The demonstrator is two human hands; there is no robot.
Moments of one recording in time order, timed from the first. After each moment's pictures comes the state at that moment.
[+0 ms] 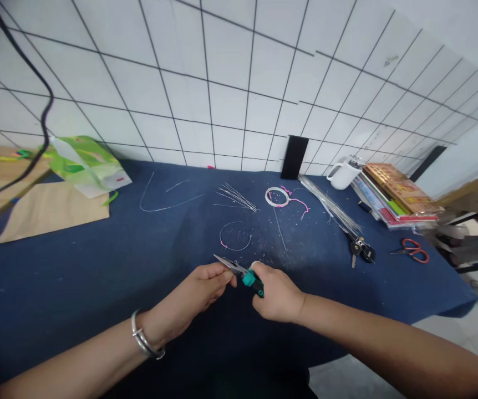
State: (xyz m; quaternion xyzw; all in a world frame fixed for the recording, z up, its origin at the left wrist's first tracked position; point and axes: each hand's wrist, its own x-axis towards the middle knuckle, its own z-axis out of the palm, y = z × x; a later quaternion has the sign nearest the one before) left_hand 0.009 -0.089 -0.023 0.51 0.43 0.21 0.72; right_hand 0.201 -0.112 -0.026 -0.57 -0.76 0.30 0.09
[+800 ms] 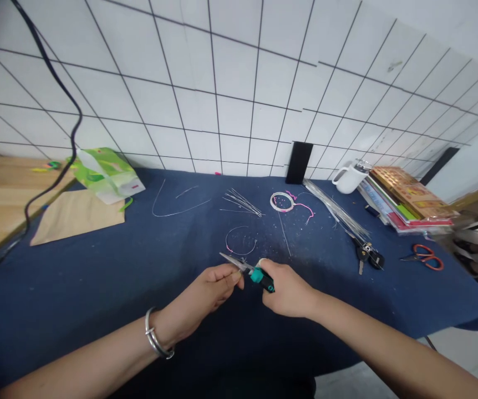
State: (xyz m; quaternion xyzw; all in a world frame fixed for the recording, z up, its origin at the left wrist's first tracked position) left_hand 0.013 -0.089 -0.011 0.50 0.41 0.22 0.73; right_hand 0.211 -0.106 -0.006 -0.55 -0.77 0.32 0.08
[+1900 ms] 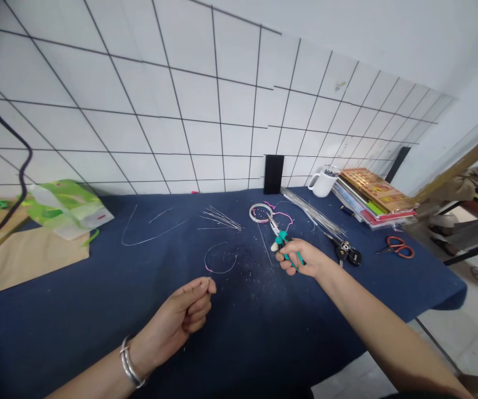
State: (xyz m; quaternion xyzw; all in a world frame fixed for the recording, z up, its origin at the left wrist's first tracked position) left_hand 0.016 -0.080 -0.037 0.30 0.33 0.29 0.85; right_hand 0.318 -0.058 -0.009 -0.49 -0.29 0.75 0.33
